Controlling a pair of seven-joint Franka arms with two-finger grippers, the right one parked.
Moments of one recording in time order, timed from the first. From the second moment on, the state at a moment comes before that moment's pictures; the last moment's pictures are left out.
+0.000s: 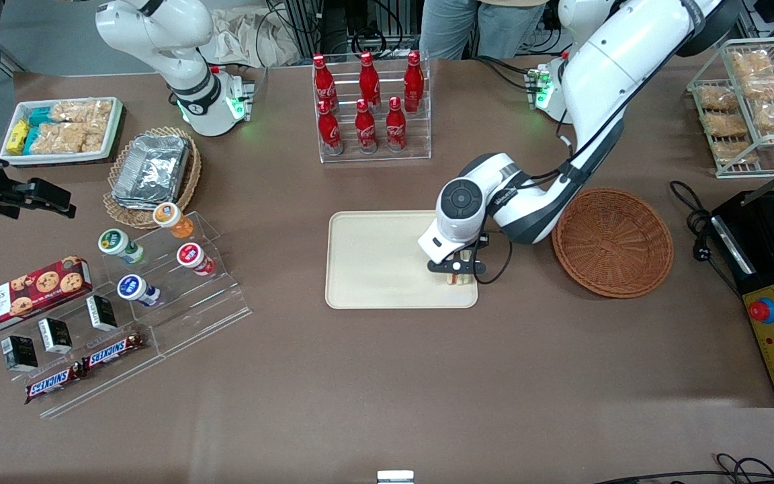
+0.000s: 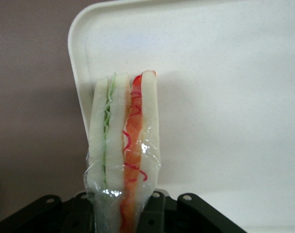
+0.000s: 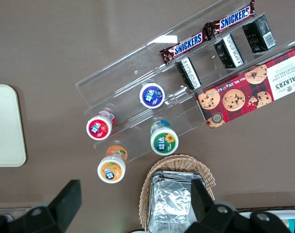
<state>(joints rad) -0.07 0.64 -0.65 -1.86 0.45 2.17 -0.84</state>
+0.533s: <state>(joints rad) -0.07 0.64 -0.65 -1.82 0.50 2.17 -0.87</state>
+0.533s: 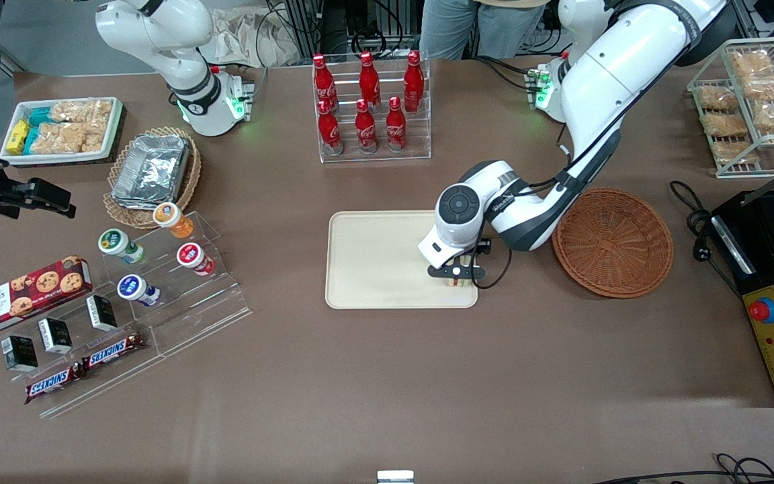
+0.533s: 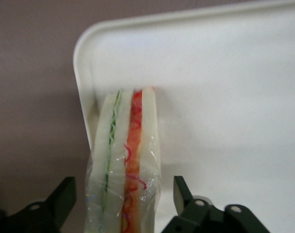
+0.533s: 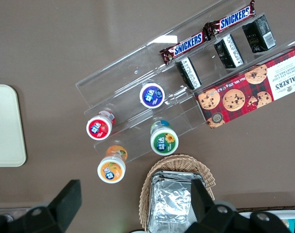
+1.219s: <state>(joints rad) 0.17 0.33 -0.65 -1.64 0.24 1.92 -0.64</state>
